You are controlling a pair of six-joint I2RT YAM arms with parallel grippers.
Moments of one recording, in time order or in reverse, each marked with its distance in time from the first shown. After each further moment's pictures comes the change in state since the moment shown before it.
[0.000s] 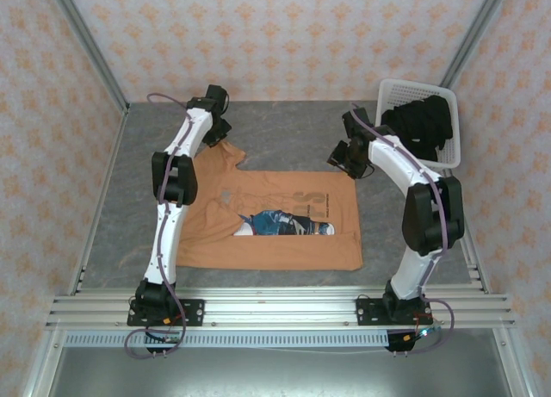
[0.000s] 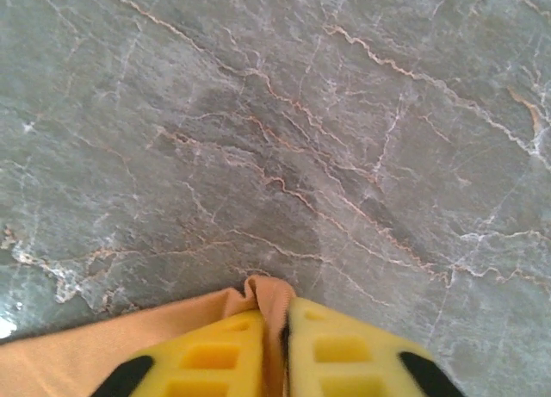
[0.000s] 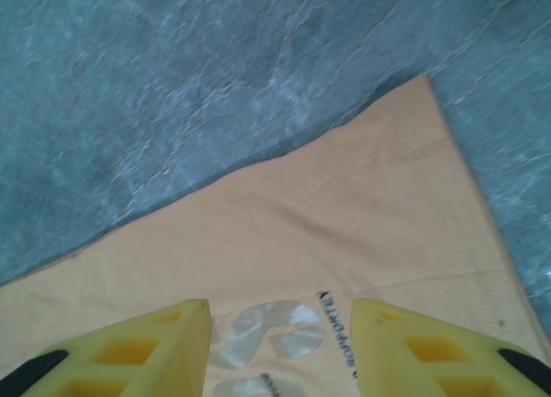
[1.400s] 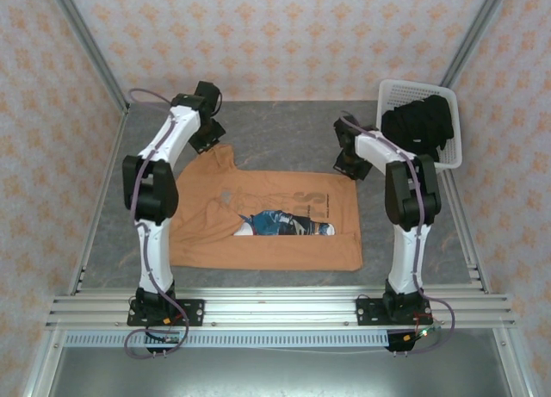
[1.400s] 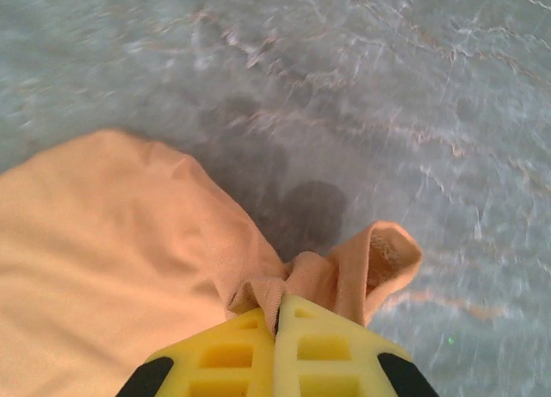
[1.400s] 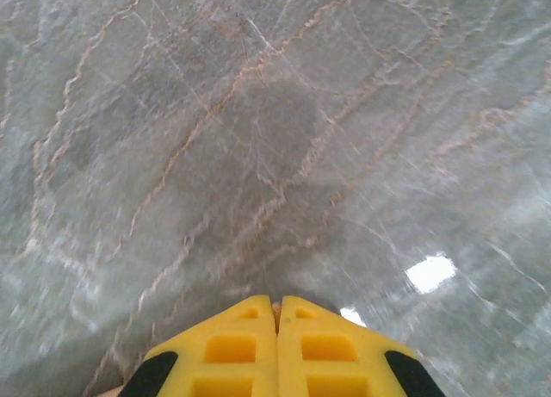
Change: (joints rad) left arm -0.031 -0.568 -0.590 -0.004 0.030 0.039; right arm -0.013 0.244 0.108 -0.065 0.280 0.017
